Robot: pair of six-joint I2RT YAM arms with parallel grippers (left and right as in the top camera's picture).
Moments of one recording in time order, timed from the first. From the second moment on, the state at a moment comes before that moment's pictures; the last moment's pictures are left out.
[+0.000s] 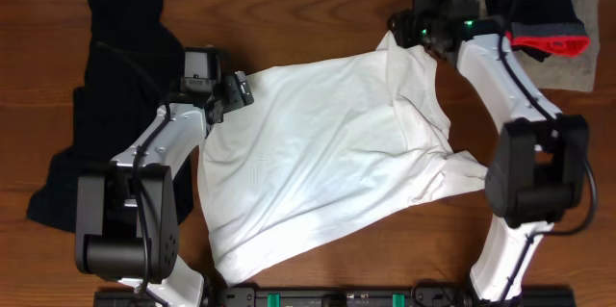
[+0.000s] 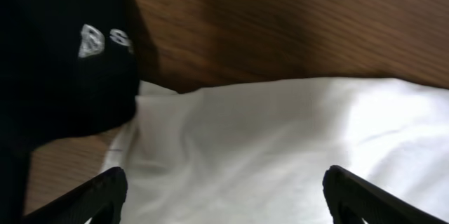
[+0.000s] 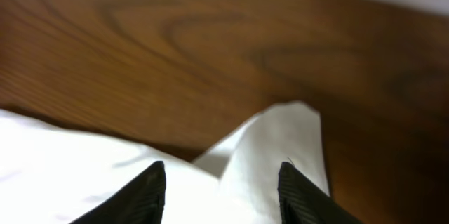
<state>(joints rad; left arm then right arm) -0.08 1.77 1.02 -0.24 -0.03 -0.40 0.13 2.09 1.63 -0.38 -0.24 -0.05</state>
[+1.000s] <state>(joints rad) -0.08 1.77 1.02 -0.35 -0.05 -0.38 0.13 2.25 1.66 -0.49 -0.12 0.04</state>
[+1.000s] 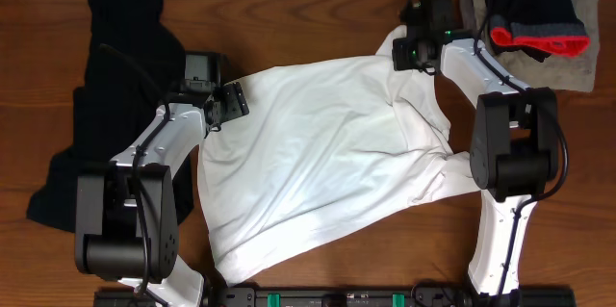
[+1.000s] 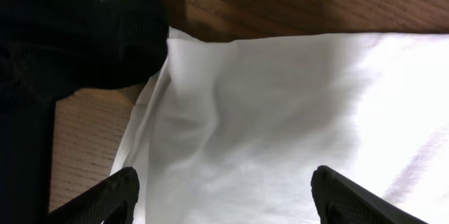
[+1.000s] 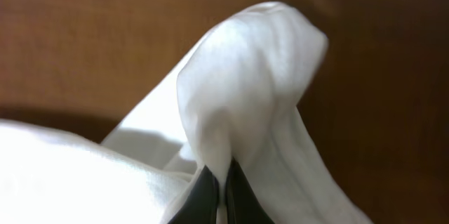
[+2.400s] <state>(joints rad) -0.08 1.77 1.02 -0.39 -0.06 -0.38 0.43 2.04 1.64 -1.12 -0.19 -0.15</state>
